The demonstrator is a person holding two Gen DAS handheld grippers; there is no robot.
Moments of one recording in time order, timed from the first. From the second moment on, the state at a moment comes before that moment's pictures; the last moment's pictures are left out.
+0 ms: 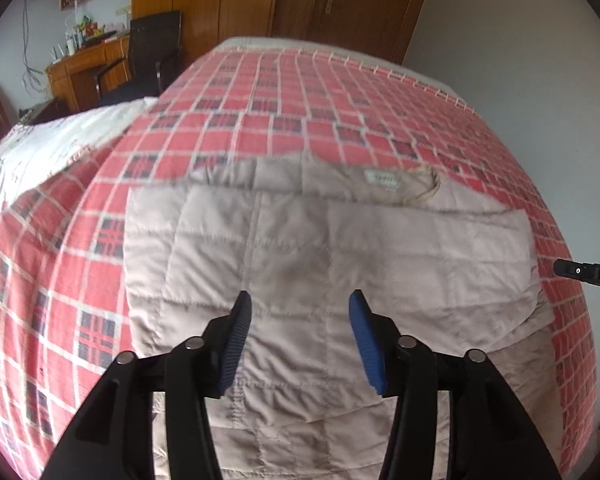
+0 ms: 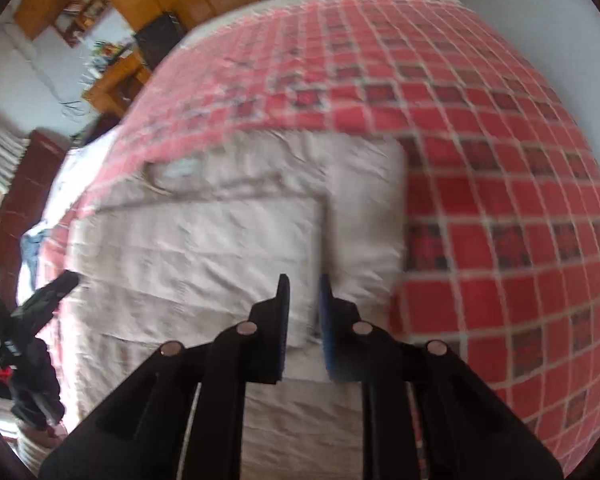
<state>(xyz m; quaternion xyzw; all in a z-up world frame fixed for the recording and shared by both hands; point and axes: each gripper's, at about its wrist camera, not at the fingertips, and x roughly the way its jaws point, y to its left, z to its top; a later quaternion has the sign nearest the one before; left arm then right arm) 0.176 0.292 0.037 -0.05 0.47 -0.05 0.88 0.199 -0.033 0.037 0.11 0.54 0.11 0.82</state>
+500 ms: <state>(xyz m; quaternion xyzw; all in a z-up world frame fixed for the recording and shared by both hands) 0.192 0.287 -0.013 -0.04 0.51 -0.05 0.86 0.223 0.008 -0.042 0.11 0.61 0.13 0.77</state>
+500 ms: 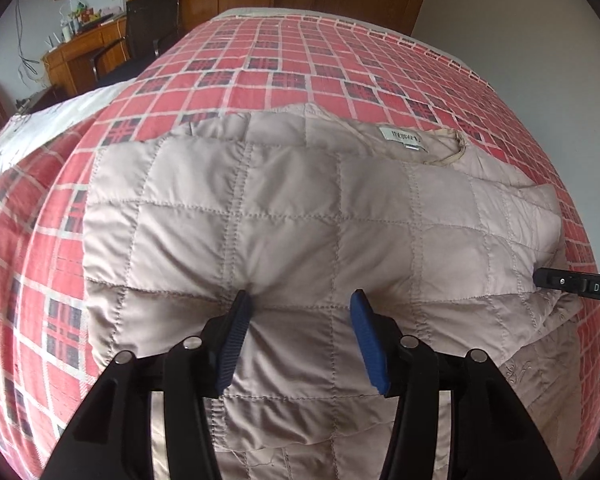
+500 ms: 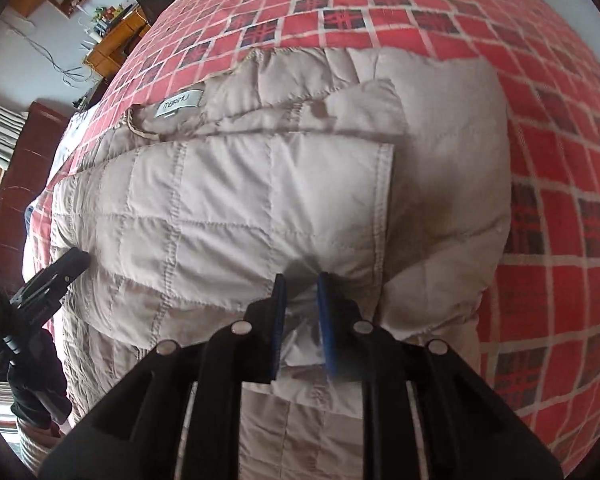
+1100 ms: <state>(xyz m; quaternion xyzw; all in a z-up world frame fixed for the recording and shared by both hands) 0.155 0.273 -0.010 -0.03 0.52 -0.03 0.85 0.192 0.016 -0.034 0.08 0.61 0.15 0.78</state>
